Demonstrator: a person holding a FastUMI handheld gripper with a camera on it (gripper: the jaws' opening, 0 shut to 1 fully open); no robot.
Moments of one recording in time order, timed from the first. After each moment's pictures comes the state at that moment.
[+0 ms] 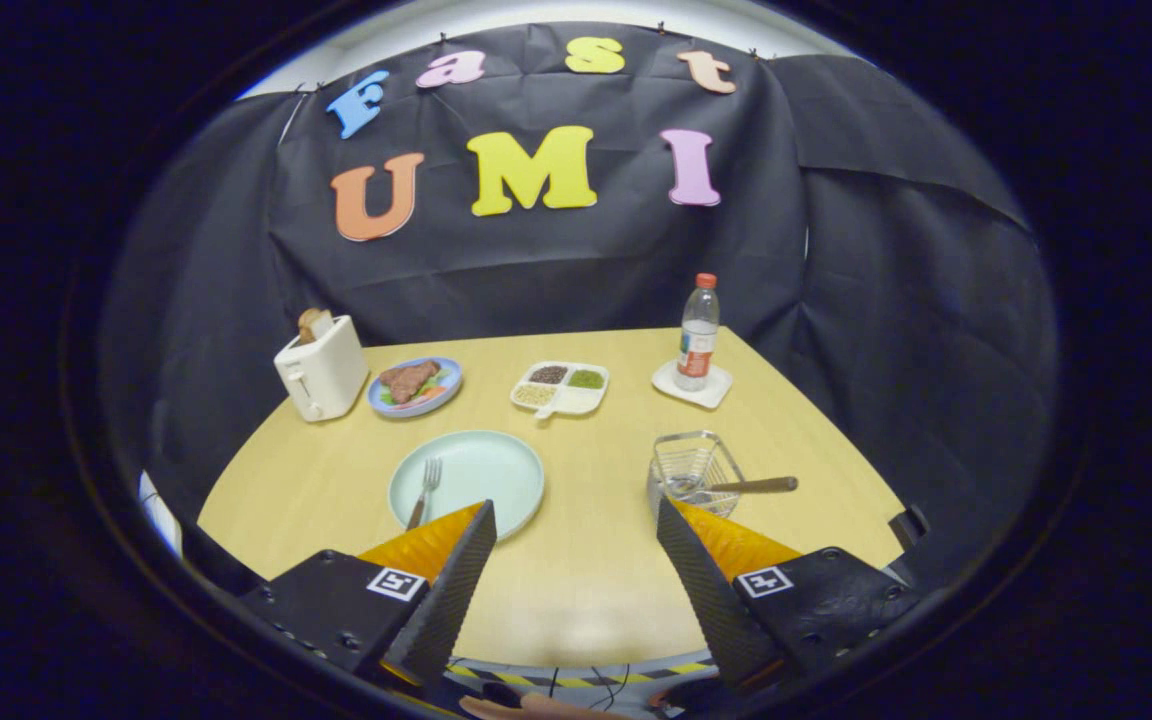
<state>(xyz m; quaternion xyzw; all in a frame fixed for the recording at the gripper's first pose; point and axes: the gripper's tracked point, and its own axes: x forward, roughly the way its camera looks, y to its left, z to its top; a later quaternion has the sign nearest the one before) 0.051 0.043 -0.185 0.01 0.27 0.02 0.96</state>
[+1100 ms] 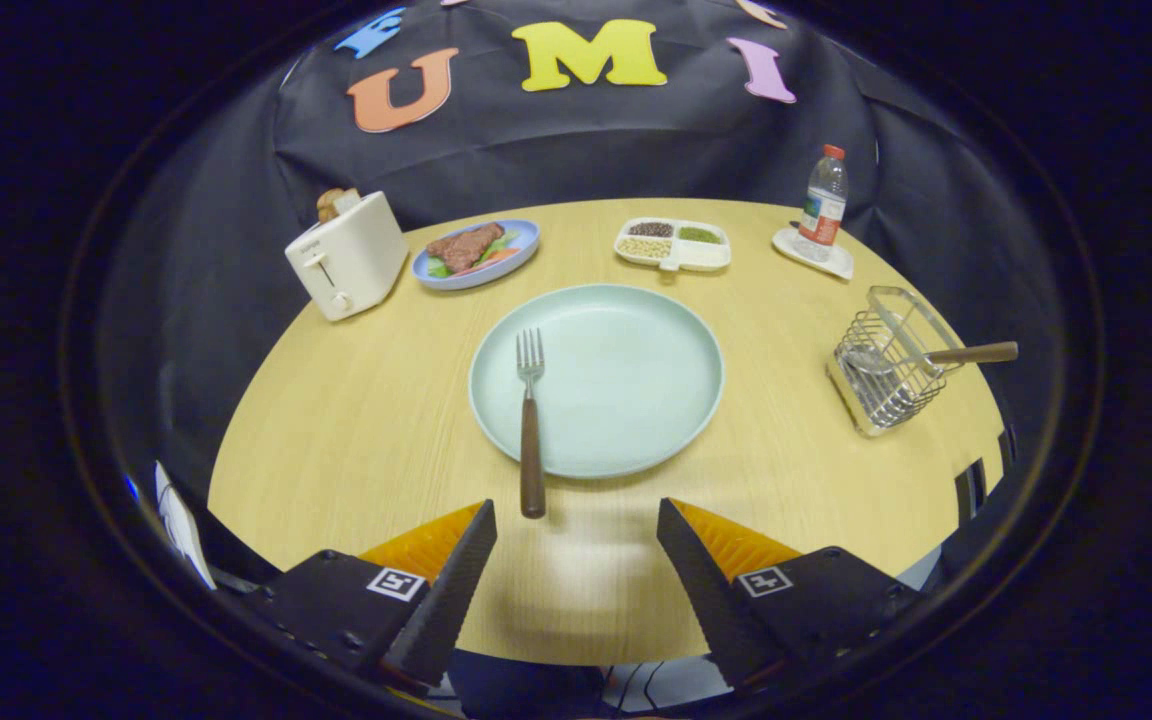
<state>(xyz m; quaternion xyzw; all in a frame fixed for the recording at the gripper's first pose) 0.061 0.183 -0.313 0.02 0.44 0.05 0.90</state>
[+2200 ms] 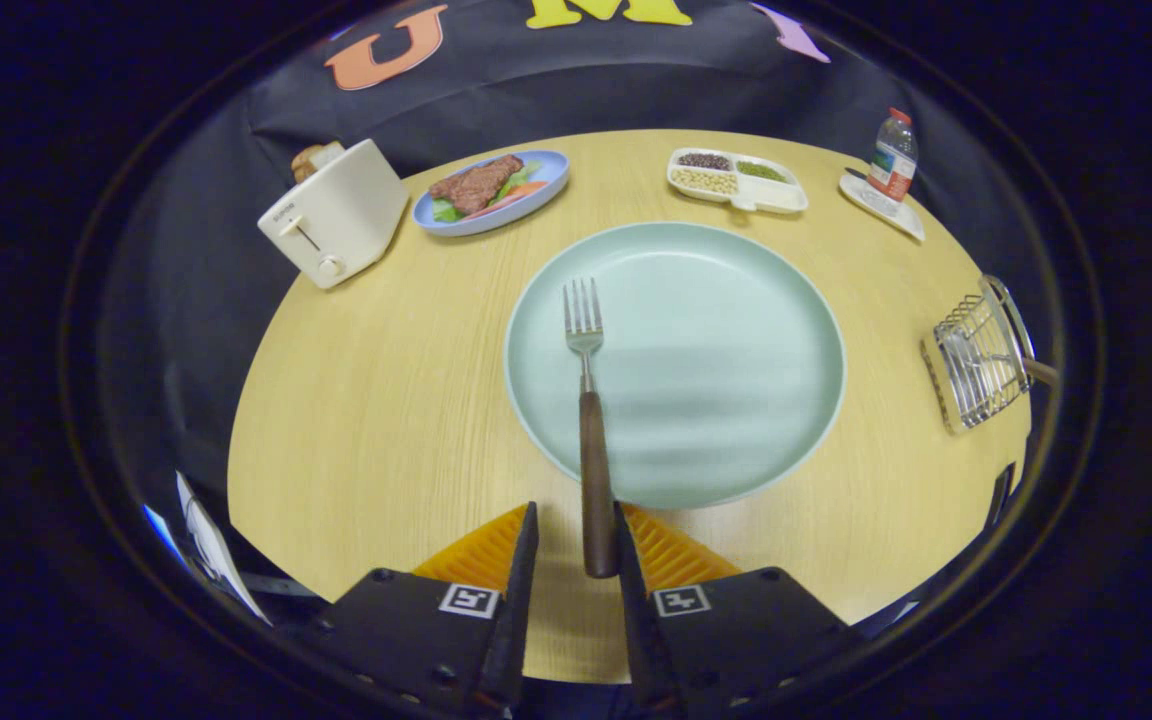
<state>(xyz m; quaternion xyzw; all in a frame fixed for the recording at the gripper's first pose) 0.092 0.228 -0.348 0.04 0.54 0.07 0.84</state>
